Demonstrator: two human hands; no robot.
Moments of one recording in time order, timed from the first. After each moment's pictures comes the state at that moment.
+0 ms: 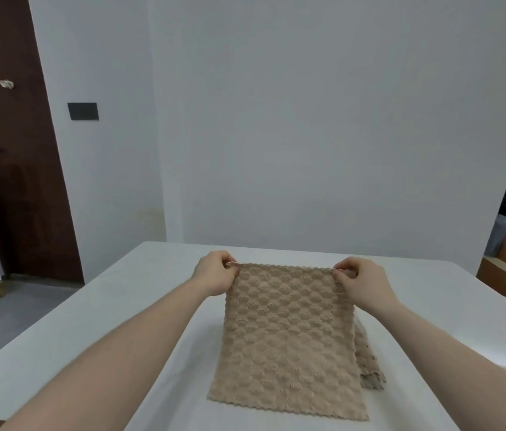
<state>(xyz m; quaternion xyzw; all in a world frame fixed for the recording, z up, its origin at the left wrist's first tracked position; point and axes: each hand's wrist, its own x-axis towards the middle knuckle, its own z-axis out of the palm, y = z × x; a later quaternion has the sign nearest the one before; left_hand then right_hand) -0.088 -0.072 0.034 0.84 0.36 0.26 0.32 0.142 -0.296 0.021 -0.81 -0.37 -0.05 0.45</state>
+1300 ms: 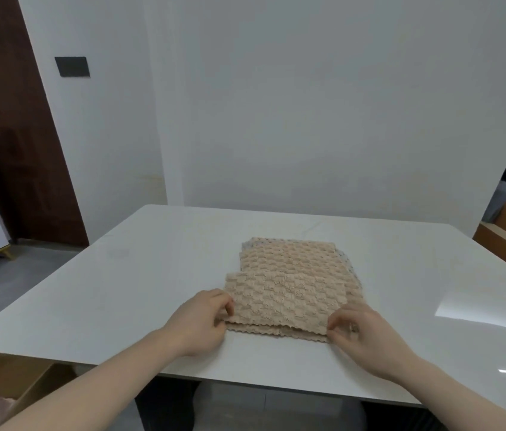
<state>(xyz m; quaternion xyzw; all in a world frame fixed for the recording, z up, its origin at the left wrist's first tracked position) -0.185 -0.133 -0.084 0.95 0.23 0.12 0.15 0.069 -0.394 -0.089 -0.79 -0.55 0.00 0.26</state>
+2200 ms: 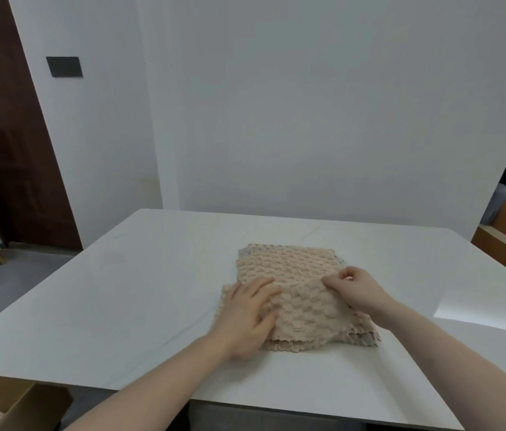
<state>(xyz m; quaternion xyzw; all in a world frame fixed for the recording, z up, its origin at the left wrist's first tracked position) -0.104 -0.159 -0.092 0.94 0.15 0.23 0.20 0.107 -0.318 -0.027 -0.83 -0.26 0.21 0.45</state>
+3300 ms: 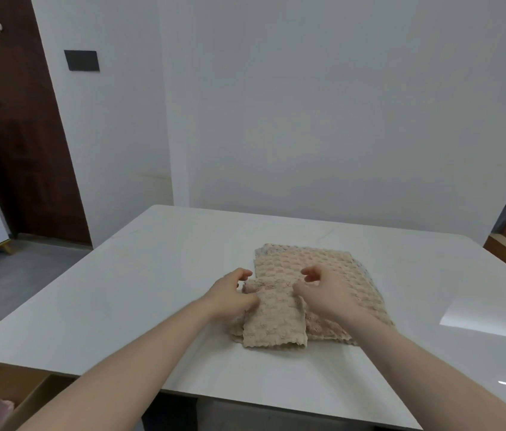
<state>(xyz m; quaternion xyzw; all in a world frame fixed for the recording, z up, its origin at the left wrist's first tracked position) -0.132 -0.082 -0.066 0.84 0.33 0.11 0.41 0.034 -0.246 -0.043 -0.84 -0.35 0.14 0.39</state>
